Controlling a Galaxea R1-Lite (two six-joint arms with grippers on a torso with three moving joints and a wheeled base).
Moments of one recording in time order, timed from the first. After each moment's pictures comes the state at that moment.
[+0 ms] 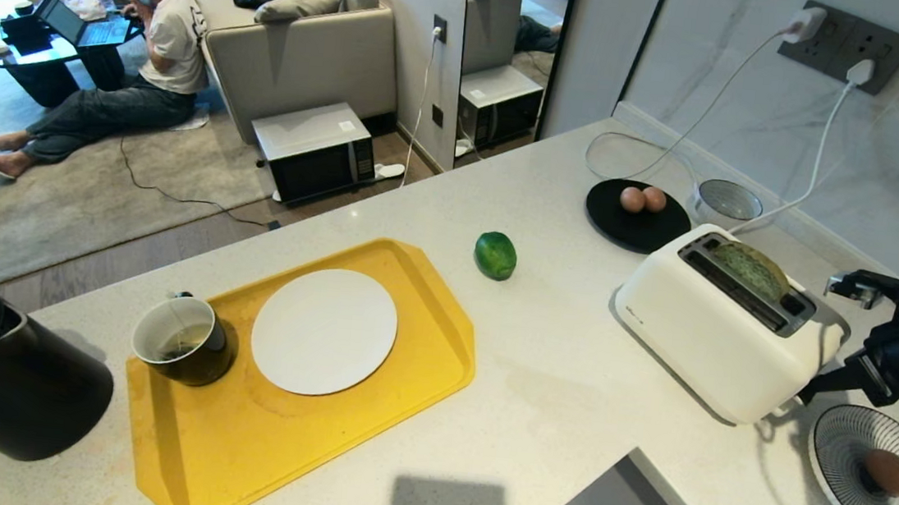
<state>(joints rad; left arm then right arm) 0.00 0.00 -0.01 0.01 0.00 0.01 -0.36 1.96 -1.55 0.74 0.38 -0.72</state>
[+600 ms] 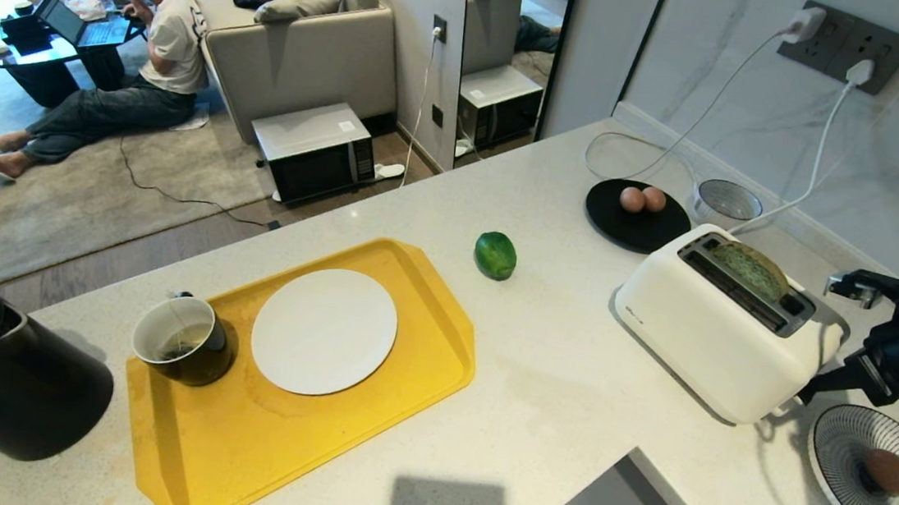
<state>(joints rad) 0.00 0.00 -0.01 0.01 0.00 0.01 -0.36 1.97 -1.55 0.74 0.38 -0.72</state>
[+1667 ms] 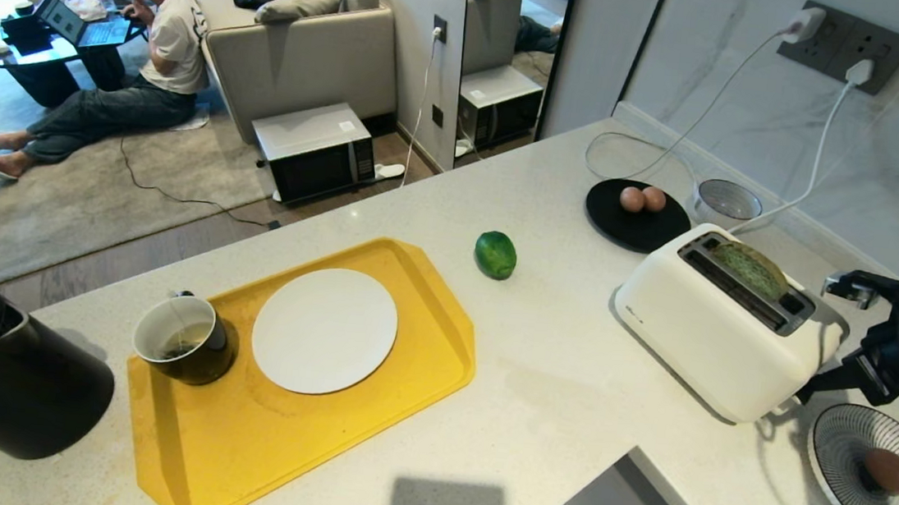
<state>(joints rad) 0.00 0.00 -0.01 0.01 0.00 0.01 -0.36 1.98 -1.56 0.74 0.38 -0.74</state>
